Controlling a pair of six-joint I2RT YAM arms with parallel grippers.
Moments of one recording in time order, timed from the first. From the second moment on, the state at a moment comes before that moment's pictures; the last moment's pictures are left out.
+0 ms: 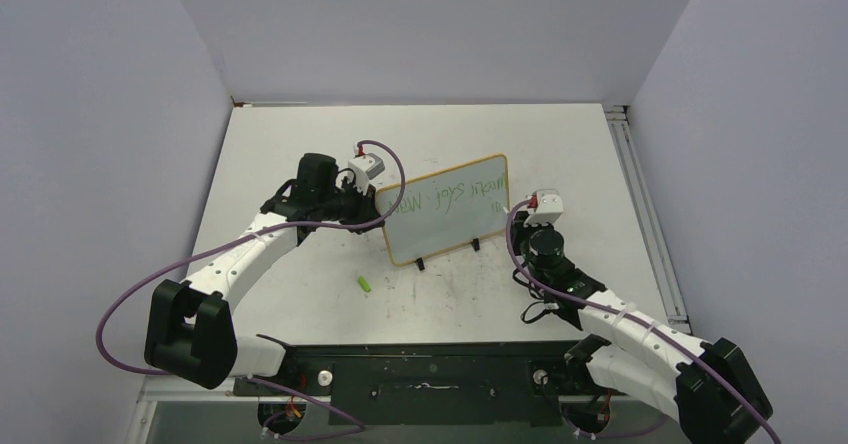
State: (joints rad) left arm -0.36 1.35 0.94 -0.35 0.53 0.06; right arm 0.60 0.94 0.34 0.30 0.43 0.23
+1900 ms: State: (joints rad) left arm -0.36 1.35 0.94 -0.35 0.53 0.06; right arm 0.57 0.99 0.36 0.34 0.39 0.22
